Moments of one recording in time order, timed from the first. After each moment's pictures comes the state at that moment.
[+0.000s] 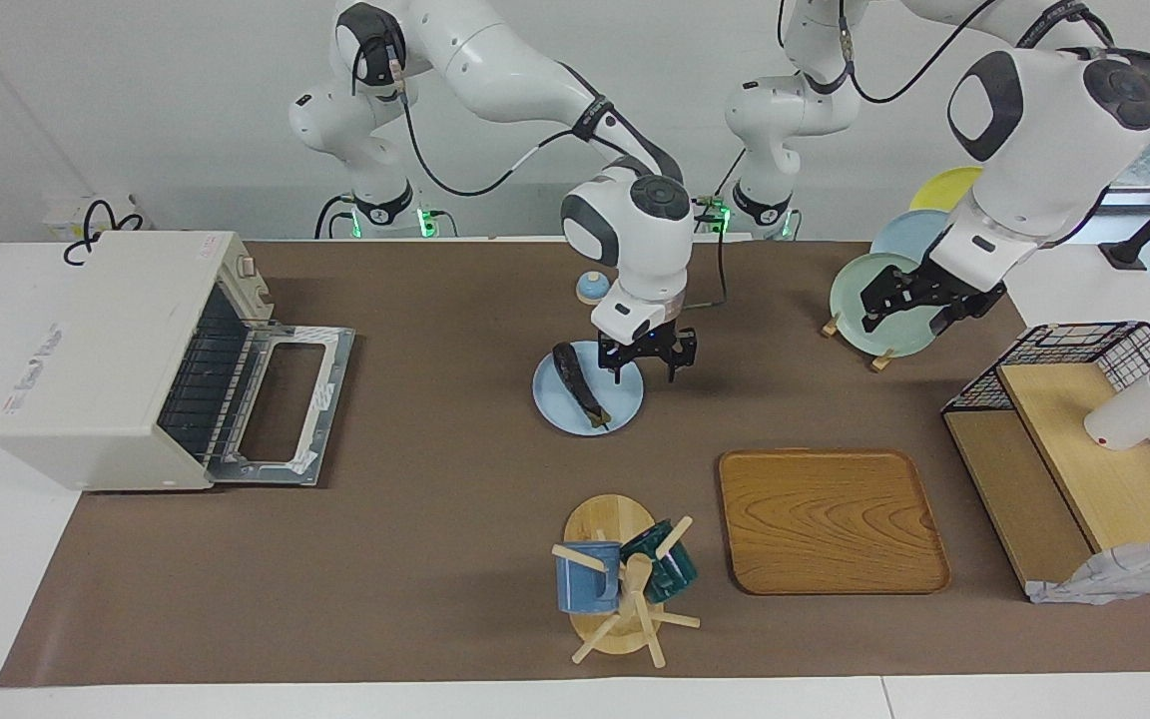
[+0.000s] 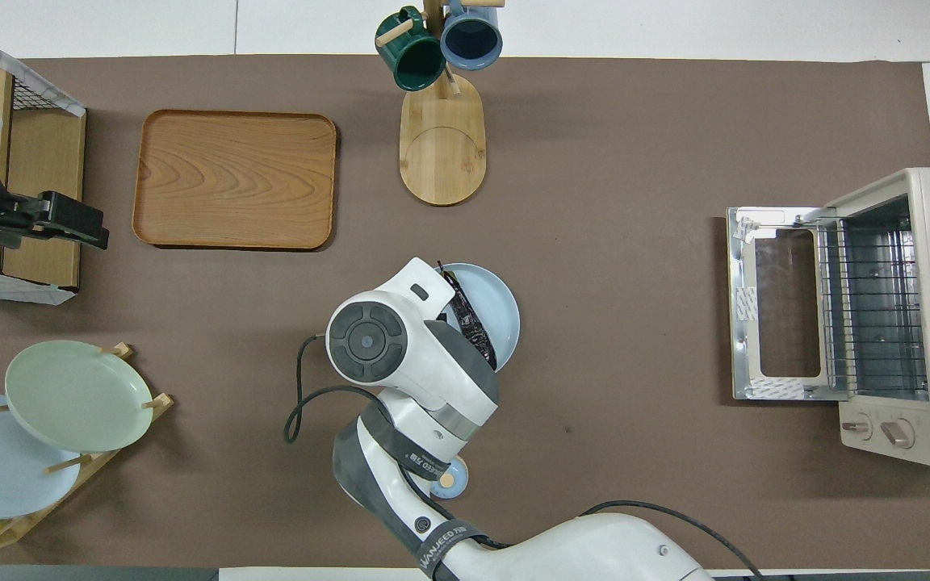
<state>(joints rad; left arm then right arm) 0.00 0.07 -0.09 -1.56 -0.02 1.56 0.02 0.84 0.52 -0.06 -1.66 -0.03 2.29 0.77</state>
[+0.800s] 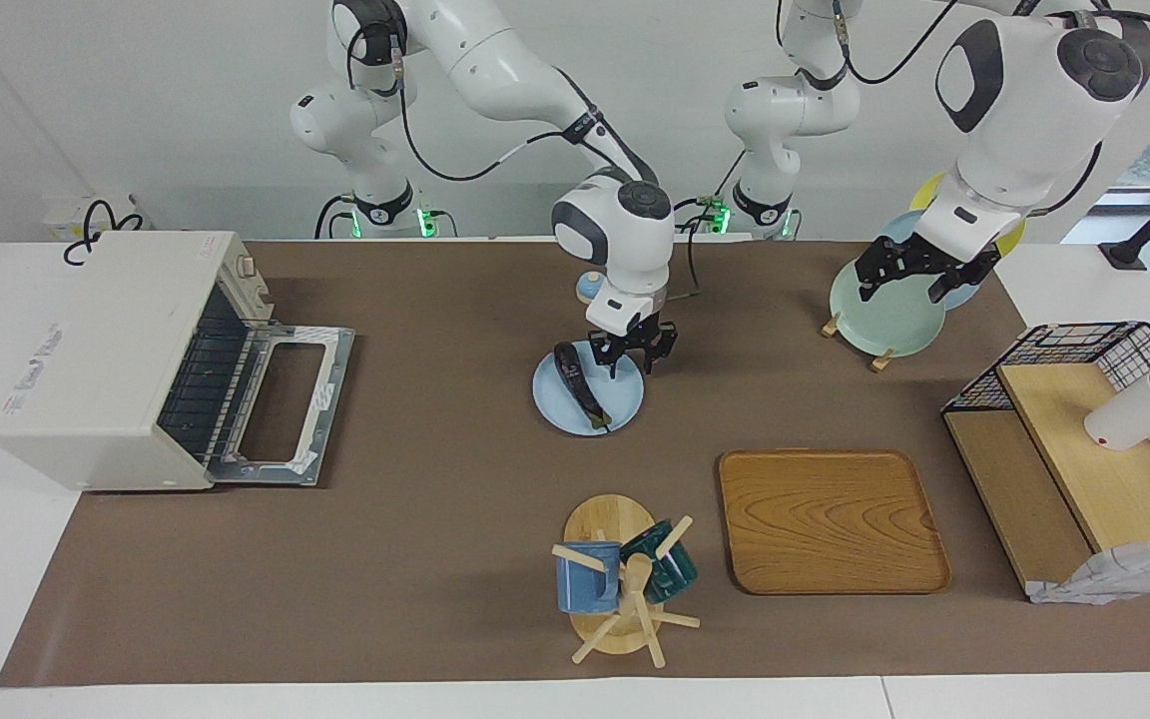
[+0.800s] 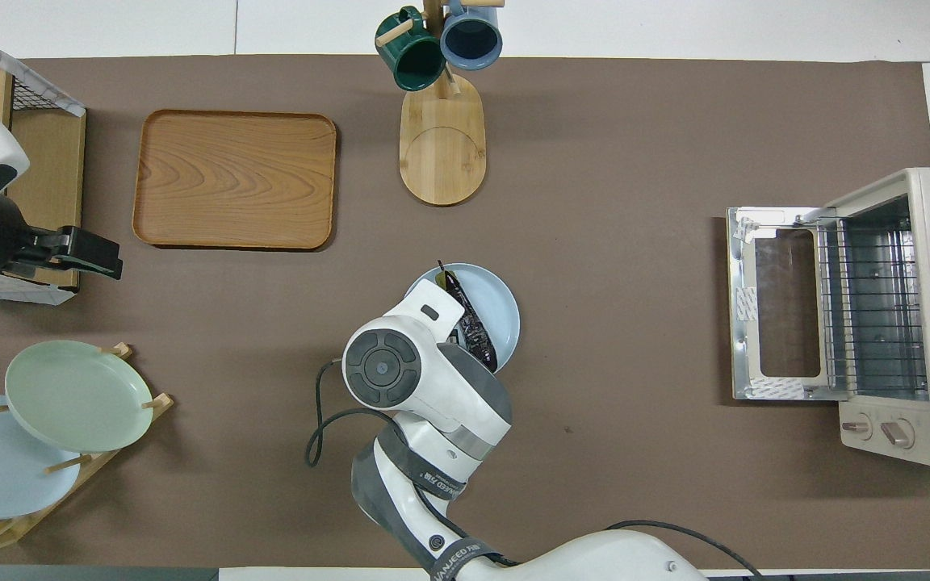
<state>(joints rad) 0.00 0.00 -0.10 -1.68 -0.02 1.59 0.01 0.85 0.47 -0.06 -1.77 -0.05 2.34 0.72</state>
